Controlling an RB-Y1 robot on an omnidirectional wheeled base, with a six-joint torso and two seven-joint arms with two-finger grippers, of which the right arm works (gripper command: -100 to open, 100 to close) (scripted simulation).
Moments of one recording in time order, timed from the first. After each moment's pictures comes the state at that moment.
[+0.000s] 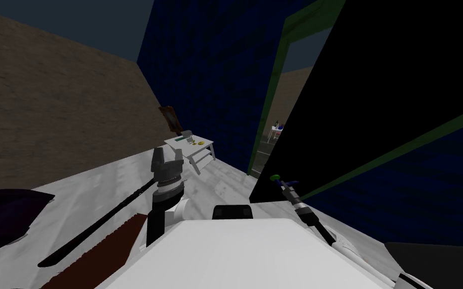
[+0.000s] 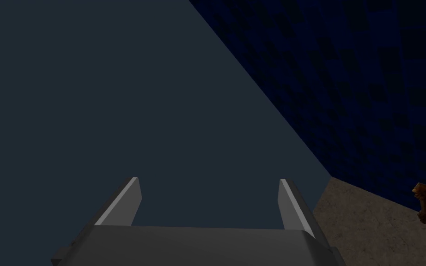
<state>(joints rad) 0.18 -0.69 0.40 -0.74 -0.42 -1.11 -0.31</state>
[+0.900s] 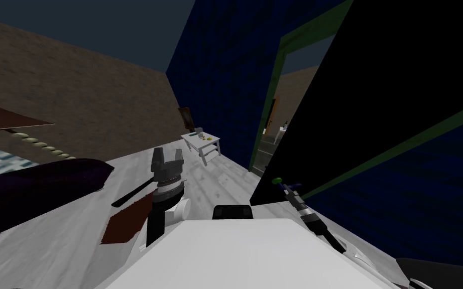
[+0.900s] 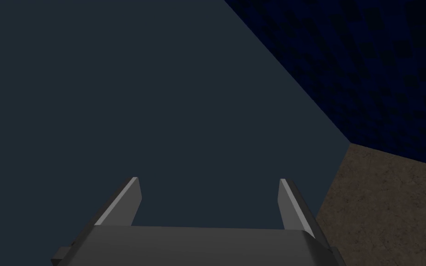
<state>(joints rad) 0.21 -0.72 0.45 -0.70 -0.43 -1.20 -0.33</state>
